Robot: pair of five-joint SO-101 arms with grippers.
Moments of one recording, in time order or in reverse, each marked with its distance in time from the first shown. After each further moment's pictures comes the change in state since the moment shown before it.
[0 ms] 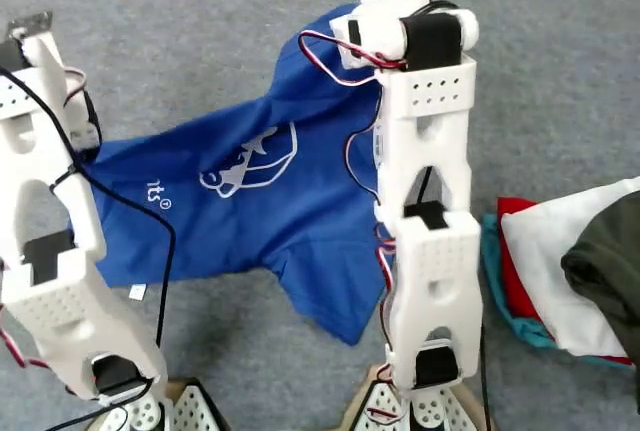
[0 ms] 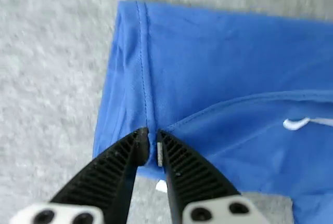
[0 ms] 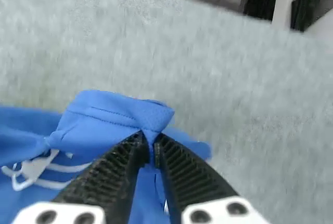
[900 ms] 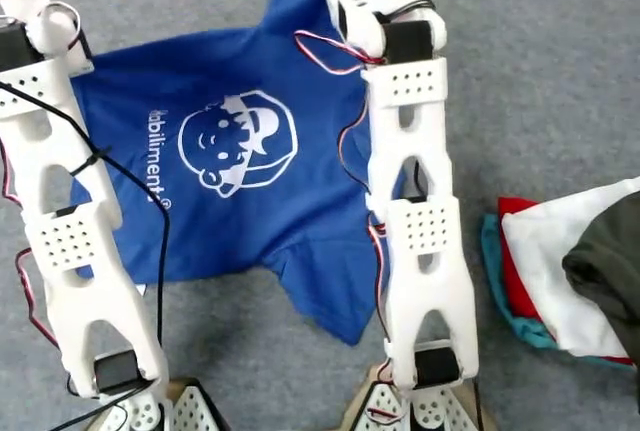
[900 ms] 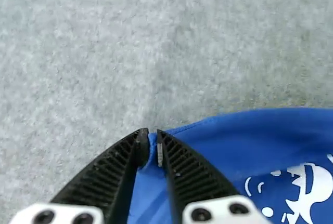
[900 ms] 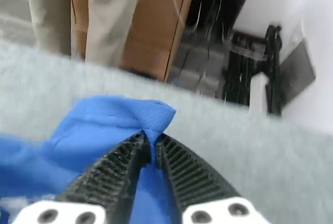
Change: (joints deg) left arm 2.4 29.9 -62.3 -0.2 4.0; right arm 1.1 21.3 -13.9 -25.8 1.2
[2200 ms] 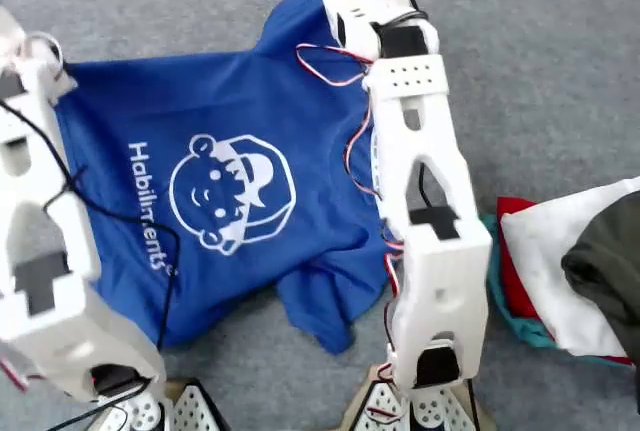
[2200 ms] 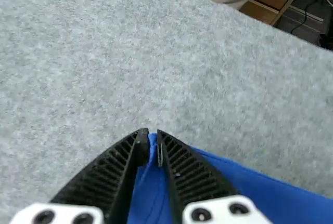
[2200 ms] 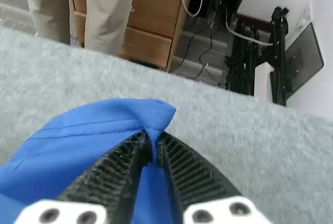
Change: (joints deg) left arm -4.2 -34.7 73.3 -50.1 6.1; right arm 0.5 -20.7 50.4 -32.3 0.0
